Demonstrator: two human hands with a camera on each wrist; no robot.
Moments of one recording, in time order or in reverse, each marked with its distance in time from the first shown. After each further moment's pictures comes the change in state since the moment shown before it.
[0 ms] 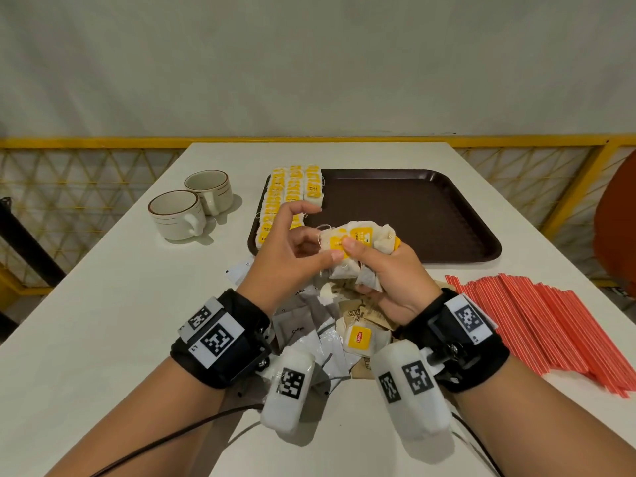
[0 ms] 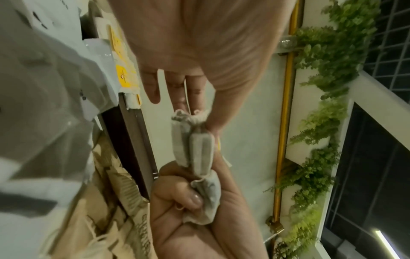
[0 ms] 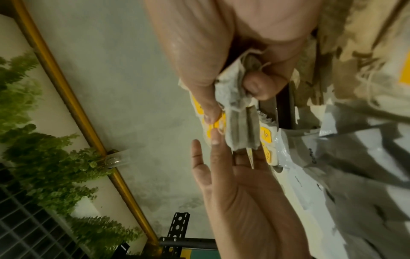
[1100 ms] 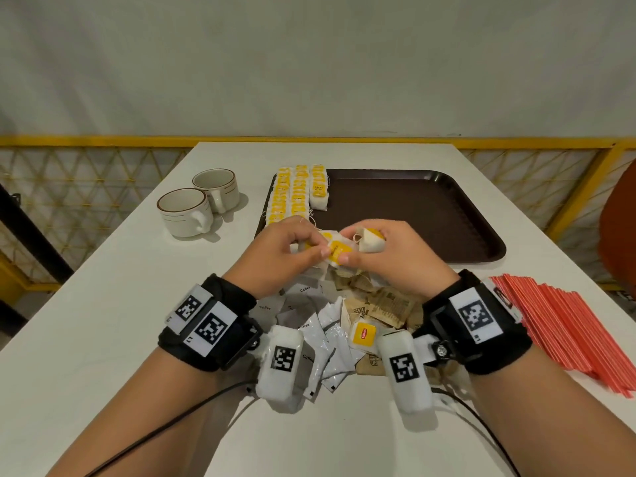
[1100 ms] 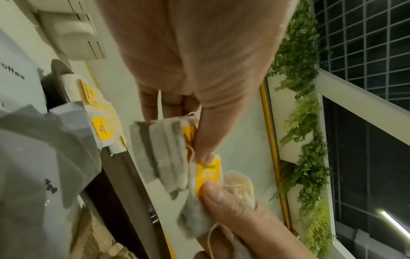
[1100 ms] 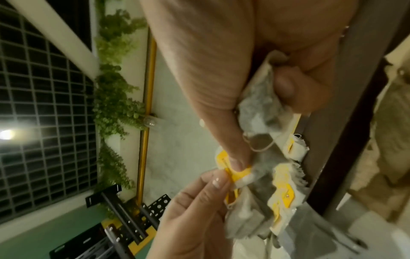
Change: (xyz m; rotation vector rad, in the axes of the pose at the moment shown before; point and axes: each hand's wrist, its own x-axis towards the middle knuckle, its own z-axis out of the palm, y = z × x) left_hand 0.006 0.007 -0.026 0.516 -0.136 0.086; right_hand 0.007 -0.025 -0.004 -0.837 -0.168 -0.253
